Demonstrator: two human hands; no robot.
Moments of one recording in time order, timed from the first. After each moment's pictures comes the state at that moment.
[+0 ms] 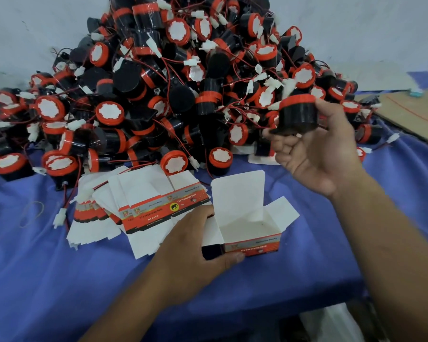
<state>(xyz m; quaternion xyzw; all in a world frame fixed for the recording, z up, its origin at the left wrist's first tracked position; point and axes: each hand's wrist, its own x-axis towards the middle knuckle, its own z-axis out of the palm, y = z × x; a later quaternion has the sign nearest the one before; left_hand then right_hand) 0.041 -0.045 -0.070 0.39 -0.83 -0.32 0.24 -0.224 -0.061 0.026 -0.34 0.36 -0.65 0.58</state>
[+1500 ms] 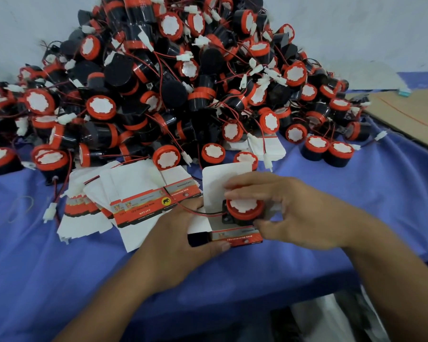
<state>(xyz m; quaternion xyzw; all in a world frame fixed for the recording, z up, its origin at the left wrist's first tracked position) 0.044 -0.052 -0.062 0.36 -0.83 -0.32 0.28 -0.197 0.006 0.009 -0.79 0.51 -0.22 0.26</state>
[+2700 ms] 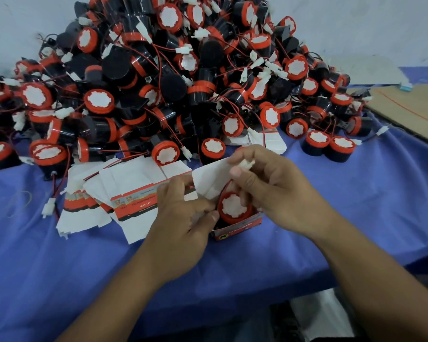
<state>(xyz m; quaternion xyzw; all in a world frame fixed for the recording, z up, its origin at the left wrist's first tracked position) 0.032 -0.045 -0.047 0.40 -0.83 -0.26 0.30 -0.165 -0.007 0.001 -0.64 0.53 -0.45 0.32</state>
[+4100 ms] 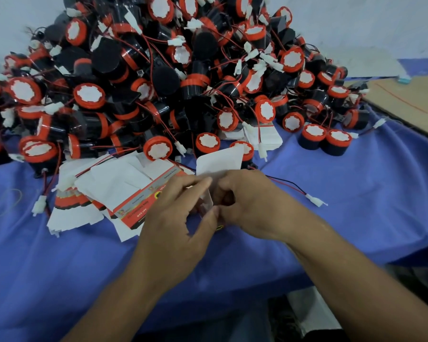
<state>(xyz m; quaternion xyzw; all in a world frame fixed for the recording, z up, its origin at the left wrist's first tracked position) 0.026 -0.029 -0.041 0.36 -0.83 -0.16 0.40 -0.144 -0.017 -0.006 -0.70 0.64 -0.21 0.24</state>
